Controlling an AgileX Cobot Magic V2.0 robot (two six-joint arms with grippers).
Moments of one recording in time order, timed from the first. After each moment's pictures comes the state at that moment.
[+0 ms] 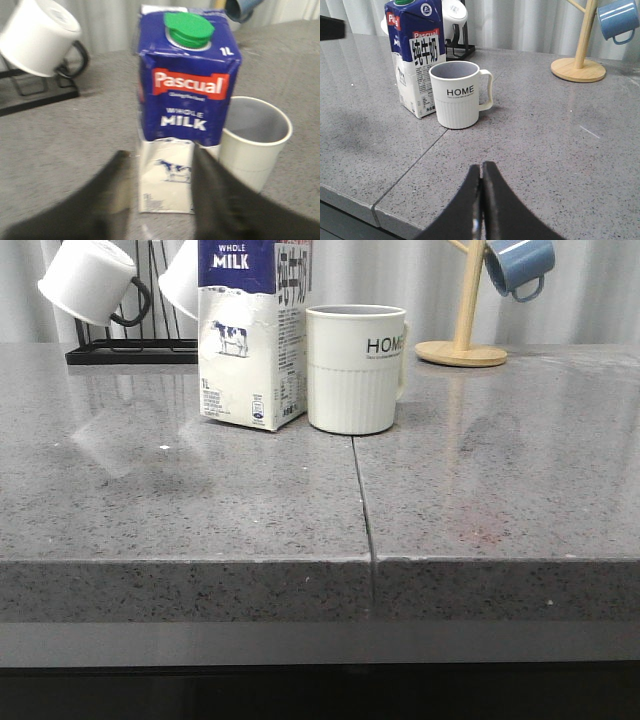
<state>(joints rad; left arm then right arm) -0.51 1.21 -0.82 -0.04 -0.05 0.03 0.38 0.21 -0.35 0.07 0.34 0.00</state>
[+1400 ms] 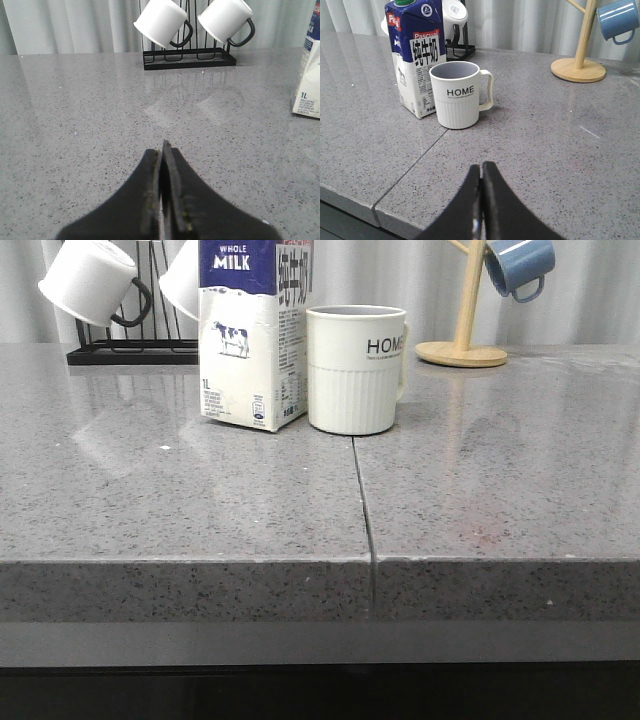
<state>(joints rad) -0.05 0.13 -0.13 0.03 0.18 0.03 0.38 0.21 -0.35 0.07 0.34 0.00</state>
